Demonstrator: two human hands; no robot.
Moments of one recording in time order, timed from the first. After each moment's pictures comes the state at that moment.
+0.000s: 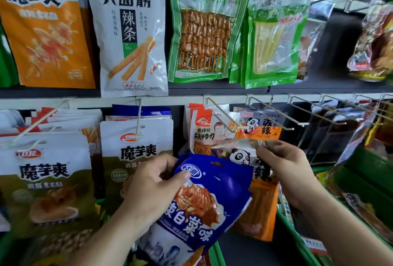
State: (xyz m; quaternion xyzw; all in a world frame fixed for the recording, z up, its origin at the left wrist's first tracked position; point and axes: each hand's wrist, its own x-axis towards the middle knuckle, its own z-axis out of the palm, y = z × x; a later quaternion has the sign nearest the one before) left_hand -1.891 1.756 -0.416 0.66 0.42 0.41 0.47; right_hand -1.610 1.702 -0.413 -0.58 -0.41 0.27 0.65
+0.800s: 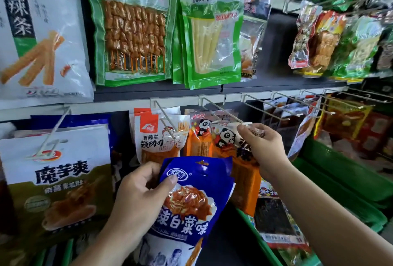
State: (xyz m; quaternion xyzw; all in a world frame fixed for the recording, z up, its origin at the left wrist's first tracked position) left_hand -1.788 1.747 -0.428 0.66 0.41 0.40 0.48; right_hand -1.515 1.706 -0.391 -0.60 -0.34 0.19 0.70
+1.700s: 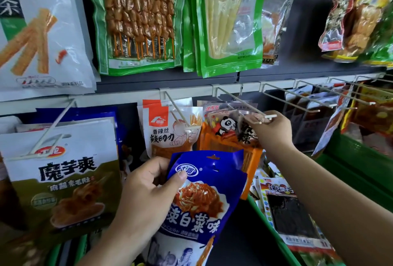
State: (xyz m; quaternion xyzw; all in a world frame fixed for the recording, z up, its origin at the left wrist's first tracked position) left_hand -1.783 1.762 -0.434 0.65 0.42 0.41 0.48; right_hand -1.483 1.771 -0.410 -0.72 -0.30 0.09 0.62
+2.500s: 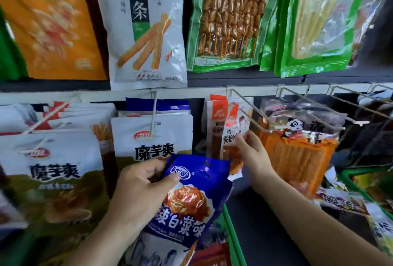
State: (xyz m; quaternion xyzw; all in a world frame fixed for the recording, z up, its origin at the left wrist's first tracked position) left_hand -1.920 1.796 -0.433 0.62 0.51 0.43 0.42; right_hand -1.660 1.824 -0.468 -0.58 -0.35 0.36 0.64
